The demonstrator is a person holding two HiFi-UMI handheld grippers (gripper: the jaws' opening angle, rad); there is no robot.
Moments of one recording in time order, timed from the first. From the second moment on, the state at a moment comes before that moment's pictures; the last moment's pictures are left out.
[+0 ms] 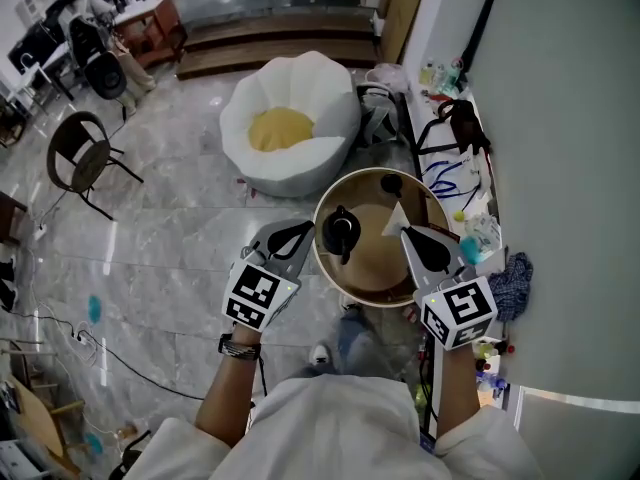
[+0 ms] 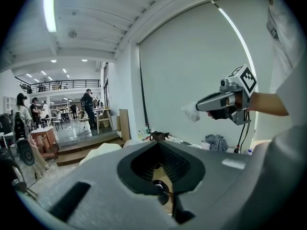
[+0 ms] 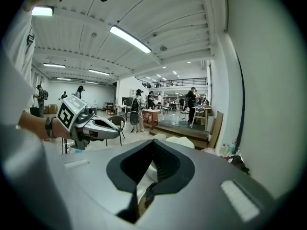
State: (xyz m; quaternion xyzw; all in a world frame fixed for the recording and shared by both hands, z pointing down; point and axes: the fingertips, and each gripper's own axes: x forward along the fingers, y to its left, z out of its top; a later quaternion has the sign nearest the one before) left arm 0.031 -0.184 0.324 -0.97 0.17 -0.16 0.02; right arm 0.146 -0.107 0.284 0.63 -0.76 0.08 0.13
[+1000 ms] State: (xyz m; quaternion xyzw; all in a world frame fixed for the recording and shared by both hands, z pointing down) left arm 0.077 -0.265 0.386 -0.95 0.22 -0.20 -0.03; right arm 0.185 -0.220 0.368 0.55 -0.81 0.14 0.15
